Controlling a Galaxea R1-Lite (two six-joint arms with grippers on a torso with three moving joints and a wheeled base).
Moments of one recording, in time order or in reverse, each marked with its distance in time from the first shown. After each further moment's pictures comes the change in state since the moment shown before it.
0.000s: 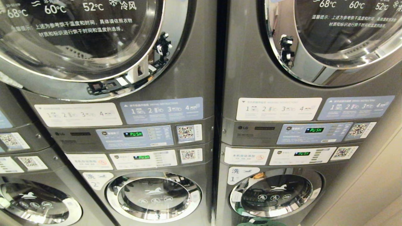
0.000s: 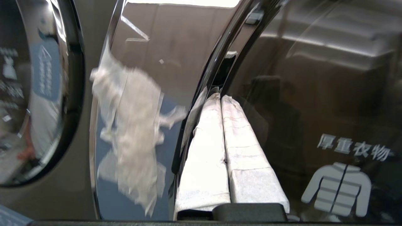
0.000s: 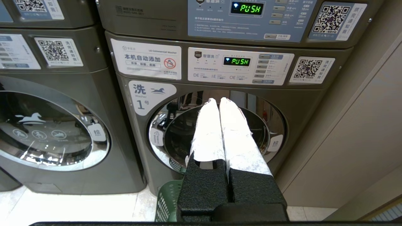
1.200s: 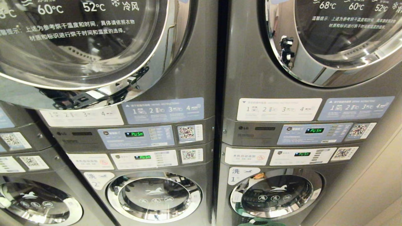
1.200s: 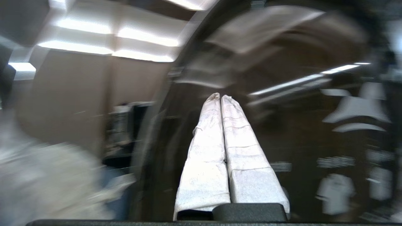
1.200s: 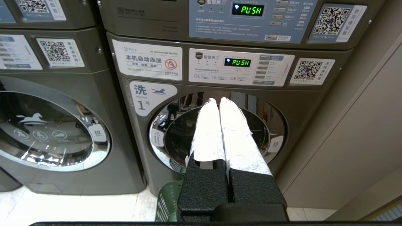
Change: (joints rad) left arm -0.027 -0.171 0.261 -0.308 -0.333 -0.047; right arm 0.000 0.000 0.000 0.000 0.001 0.000
